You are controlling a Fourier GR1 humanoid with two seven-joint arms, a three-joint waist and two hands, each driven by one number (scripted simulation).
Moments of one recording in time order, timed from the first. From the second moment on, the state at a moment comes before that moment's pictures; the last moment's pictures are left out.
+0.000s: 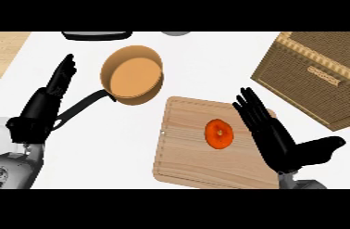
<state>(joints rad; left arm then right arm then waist) -0.20 0.50 -0.19 -1.61 0.08 0.19 0.05 -0.04 -0.25 0.30 -1.65 -0.49 -0.03 0.01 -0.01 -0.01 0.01</state>
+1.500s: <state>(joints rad) -0.19 0.44 -0.05 -1.38 0.26 0.13 0.20 -0.78 -0.31 0.47 -1.57 0.54 -0.03 0.82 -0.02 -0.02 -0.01</state>
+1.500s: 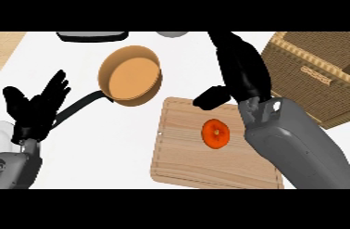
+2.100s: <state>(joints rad) -0.17 0.45 -0.02 -1.38 0.27 0.10 0.19 -0.93 -0.44 0.29 -1.68 0.16 0.36 1.09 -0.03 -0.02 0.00</state>
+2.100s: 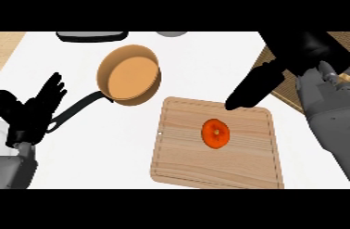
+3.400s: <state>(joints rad) -0.19 0.40 0.01 -1.37 0.21 0.06 0.17 -0.22 -0.39 0.35 -2.10 0.46 0.15 0.84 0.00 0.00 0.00</state>
